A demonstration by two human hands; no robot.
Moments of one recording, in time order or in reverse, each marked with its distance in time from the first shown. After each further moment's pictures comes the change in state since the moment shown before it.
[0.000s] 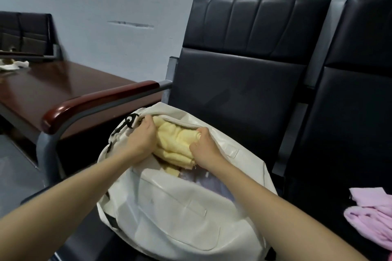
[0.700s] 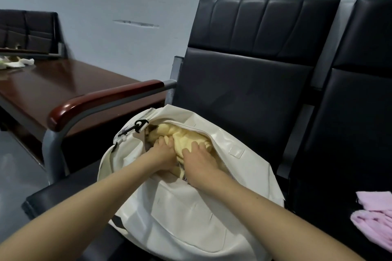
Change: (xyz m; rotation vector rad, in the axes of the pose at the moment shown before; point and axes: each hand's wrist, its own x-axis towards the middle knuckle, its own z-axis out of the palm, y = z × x) left_hand -0.014 0.010 0.034 0.283 -0.470 -0.023; right_hand -0.025 -0.018 0.024 -0.695 -0.183 -0.189
